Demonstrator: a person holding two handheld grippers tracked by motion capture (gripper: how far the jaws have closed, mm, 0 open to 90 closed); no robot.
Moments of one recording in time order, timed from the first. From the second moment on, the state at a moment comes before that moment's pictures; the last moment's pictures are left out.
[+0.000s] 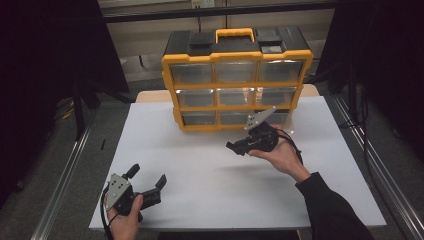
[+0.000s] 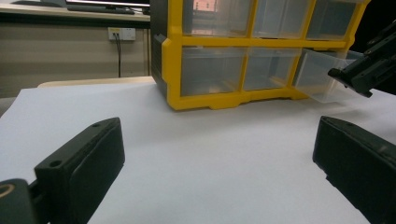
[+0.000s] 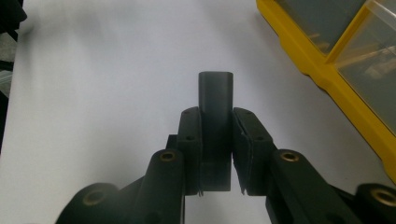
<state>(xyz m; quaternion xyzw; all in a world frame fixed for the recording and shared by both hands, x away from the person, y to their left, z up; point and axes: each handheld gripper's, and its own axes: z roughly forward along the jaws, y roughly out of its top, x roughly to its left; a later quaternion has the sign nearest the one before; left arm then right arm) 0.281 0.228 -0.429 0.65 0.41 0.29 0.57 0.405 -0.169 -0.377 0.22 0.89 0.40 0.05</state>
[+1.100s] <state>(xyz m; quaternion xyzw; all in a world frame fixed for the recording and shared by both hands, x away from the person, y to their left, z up) 0.281 0.227 -0.429 0.65 0.41 0.29 0.57 0.400 -0.176 -0.356 0.20 0.88 0.43 0.08</state>
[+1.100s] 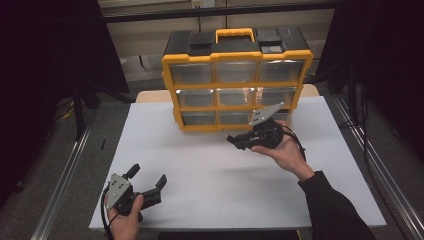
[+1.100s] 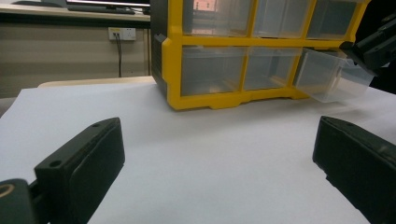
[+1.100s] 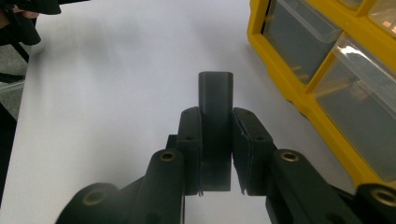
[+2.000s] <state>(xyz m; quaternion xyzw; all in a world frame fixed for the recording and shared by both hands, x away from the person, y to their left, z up) 0.281 0.228 -0.430 0.65 0.41 0.29 0.57 0.401 -0.183 -0.338 0.21 0.86 0.45 0.09</state>
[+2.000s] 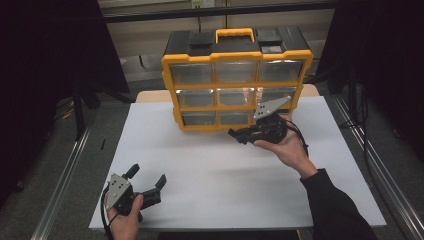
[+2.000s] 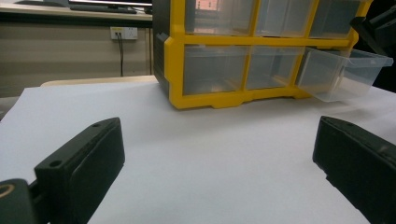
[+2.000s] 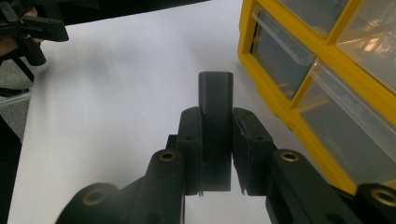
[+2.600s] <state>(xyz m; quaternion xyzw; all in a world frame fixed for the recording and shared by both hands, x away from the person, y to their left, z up) 0.281 0.228 -0.429 0.65 0.41 0.29 0.57 0.401 -0.187 -0.327 0.21 0.86 0.46 0.09</state>
